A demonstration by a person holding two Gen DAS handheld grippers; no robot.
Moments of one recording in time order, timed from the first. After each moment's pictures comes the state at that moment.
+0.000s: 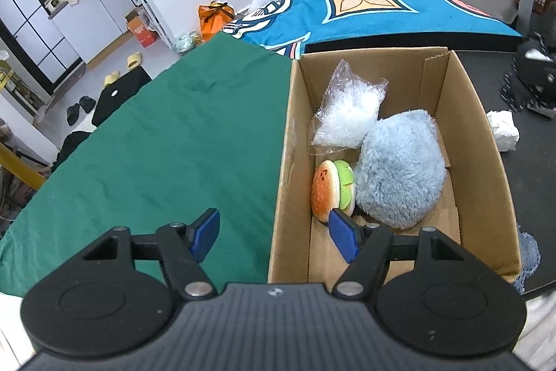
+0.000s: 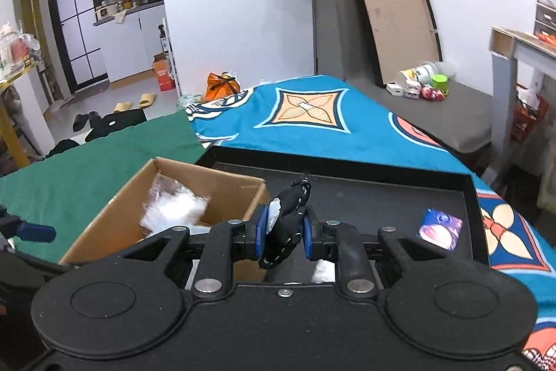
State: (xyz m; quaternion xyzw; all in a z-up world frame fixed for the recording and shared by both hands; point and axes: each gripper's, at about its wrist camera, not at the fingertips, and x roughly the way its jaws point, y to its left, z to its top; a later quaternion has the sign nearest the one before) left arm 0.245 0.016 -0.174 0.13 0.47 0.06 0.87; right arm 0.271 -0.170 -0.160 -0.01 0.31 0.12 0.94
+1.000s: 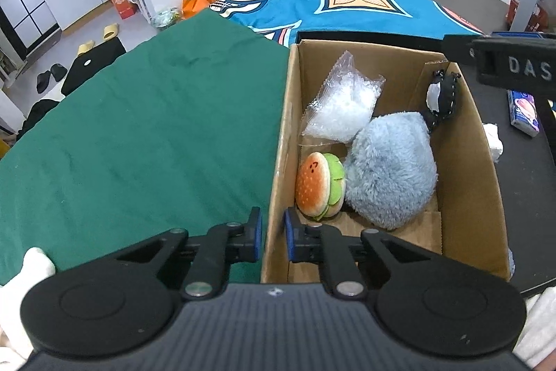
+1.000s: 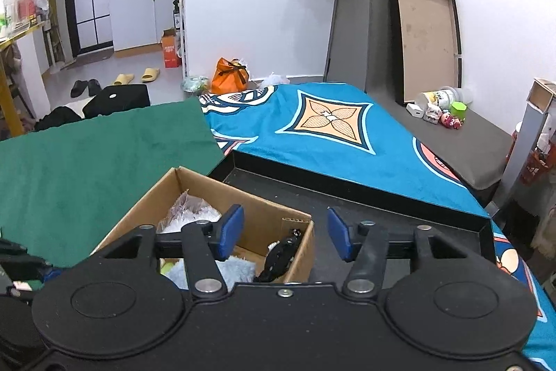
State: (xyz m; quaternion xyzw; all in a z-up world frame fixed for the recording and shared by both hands) left arm 0.249 0.039 -0.181 0.05 0.49 0.02 0.87; right arm 0.286 -0.114 -0.149 -0.08 0.32 0.11 0.94
